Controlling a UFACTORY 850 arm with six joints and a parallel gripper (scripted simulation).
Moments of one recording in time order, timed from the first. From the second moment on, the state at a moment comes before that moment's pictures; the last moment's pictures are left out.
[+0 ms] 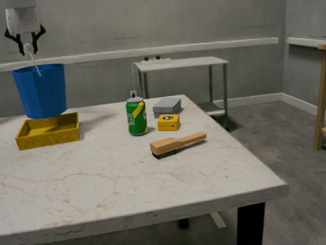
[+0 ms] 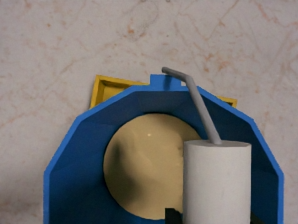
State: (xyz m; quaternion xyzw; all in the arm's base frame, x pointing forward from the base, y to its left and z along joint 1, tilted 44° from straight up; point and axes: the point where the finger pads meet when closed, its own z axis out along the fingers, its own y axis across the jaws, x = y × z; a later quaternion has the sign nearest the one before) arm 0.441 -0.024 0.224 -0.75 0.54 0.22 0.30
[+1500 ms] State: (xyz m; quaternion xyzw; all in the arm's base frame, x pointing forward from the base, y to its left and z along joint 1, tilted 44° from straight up) arm 0.440 0.002 0.197 -0.75 0.54 0.22 0.30
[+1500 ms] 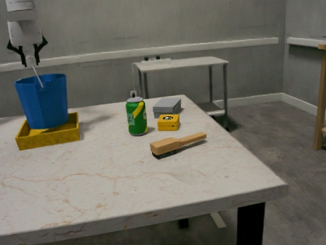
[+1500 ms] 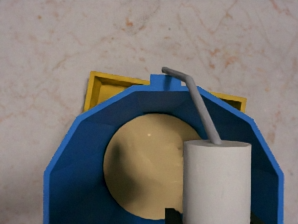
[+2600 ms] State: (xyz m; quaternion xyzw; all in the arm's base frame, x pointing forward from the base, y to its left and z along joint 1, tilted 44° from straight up) arm 0.440 0.026 0.173 -0.75 0.54 0.22 0.30
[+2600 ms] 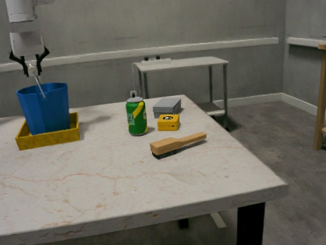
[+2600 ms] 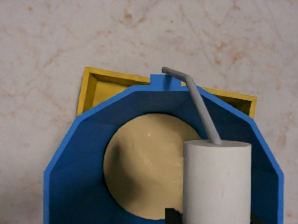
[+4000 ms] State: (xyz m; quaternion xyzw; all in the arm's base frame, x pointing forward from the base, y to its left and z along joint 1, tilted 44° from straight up) arm 0.440 0.034 0.164 -0.75 0.54 0.22 0.30
